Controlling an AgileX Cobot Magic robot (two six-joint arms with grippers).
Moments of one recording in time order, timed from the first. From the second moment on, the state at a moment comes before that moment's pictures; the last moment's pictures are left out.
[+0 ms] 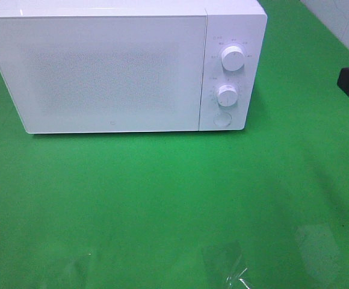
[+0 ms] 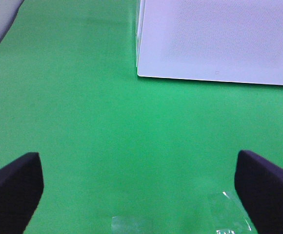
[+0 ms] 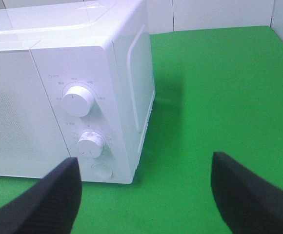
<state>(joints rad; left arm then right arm) 0.01 0.00 -0.52 -0.10 1.08 0.03 0.17 0.87 -0.29 -0.17 -0.33 0.19</state>
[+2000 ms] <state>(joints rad) 0.01 0.00 -0.52 -0.10 1.08 0.03 0.79 1.65 -0.28 0.74 -1.18 -0.05</state>
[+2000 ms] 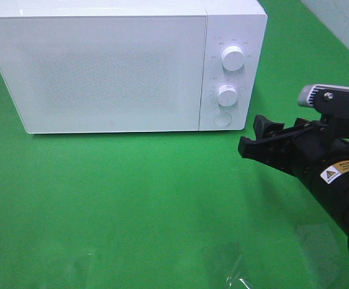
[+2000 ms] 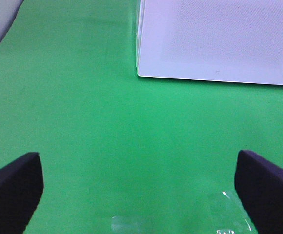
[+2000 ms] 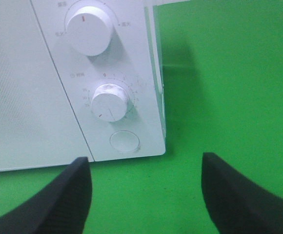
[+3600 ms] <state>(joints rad) 0.01 0.00 -0.52 -0.10 1.08 0.03 0.73 1.89 -0.52 0.66 -0.97 1.38</state>
